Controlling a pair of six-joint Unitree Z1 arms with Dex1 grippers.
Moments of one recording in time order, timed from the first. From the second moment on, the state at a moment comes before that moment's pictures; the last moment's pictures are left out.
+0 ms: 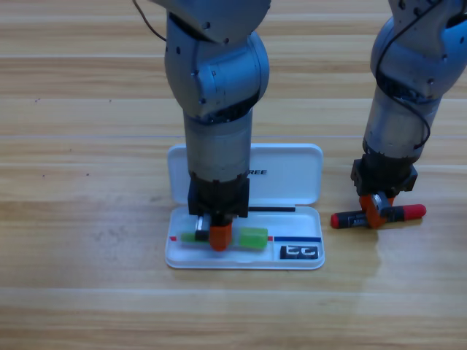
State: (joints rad) arm 0 -0.92 2.27 -1.83 1.11 0.05 0.66; arm 1 0.68 2.21 -1.62 0.97 -0.01 -1.05
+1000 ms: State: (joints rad) arm 0 -0.61 1.80 -1.64 1.22 0.07 0.71; arm 1 0.85 2.13 -1.94 1.17 0.06 -0.83
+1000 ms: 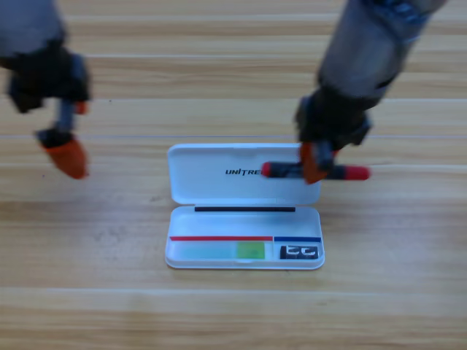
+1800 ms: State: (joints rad) arm 0 -0.44 1.72 -1.37 1.11 0.04 0.73; arm 1 0.95 2.40 -2.16 1.20 0.05 -0.78
